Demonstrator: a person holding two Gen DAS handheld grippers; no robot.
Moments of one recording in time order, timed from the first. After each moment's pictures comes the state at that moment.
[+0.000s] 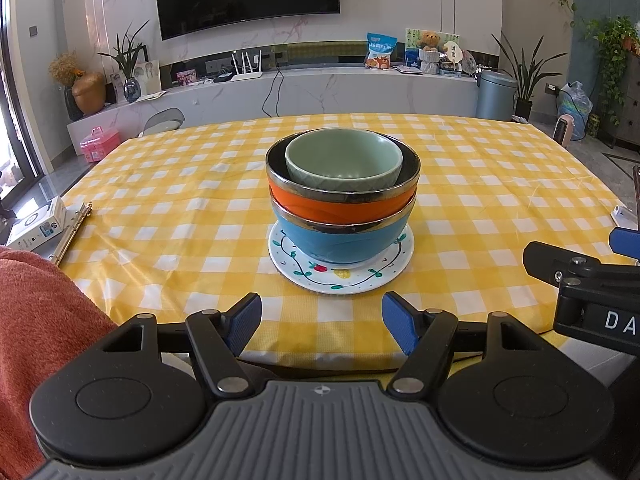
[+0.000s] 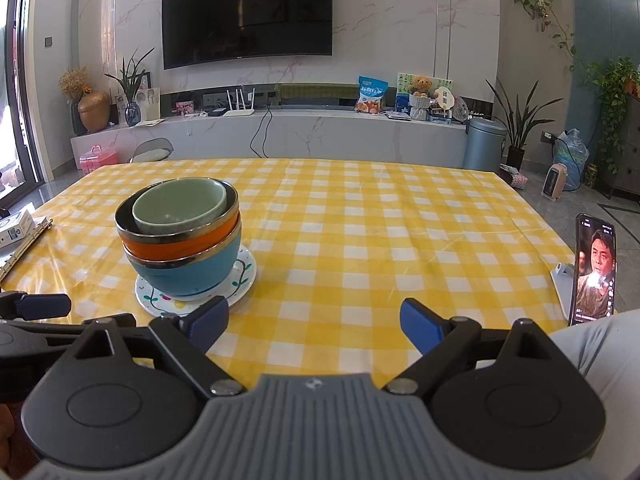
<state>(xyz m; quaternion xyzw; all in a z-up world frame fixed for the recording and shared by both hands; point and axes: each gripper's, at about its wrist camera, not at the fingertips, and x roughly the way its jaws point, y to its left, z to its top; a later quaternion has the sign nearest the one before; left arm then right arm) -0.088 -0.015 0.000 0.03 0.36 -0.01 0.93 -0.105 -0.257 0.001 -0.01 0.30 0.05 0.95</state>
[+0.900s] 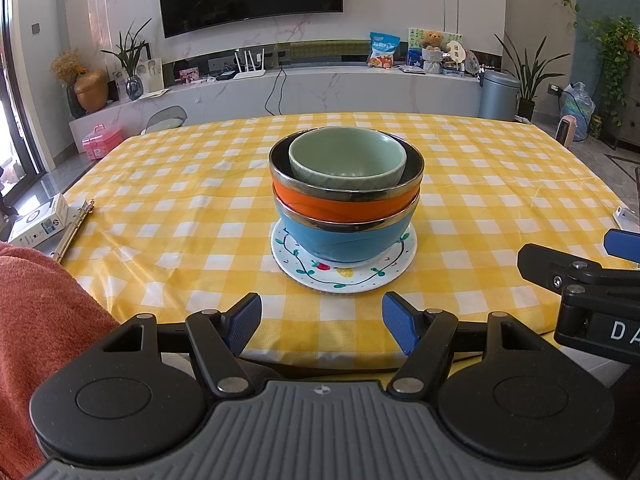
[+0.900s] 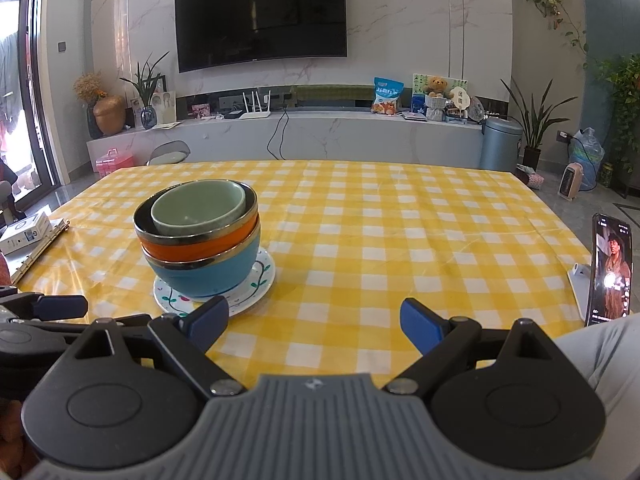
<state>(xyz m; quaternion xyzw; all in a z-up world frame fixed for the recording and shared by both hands) -0.091 -0.011 -0.001 0.03 0.36 0.00 0.93 -0.106 -0.255 0.000 0.00 0.30 0.08 0.95</state>
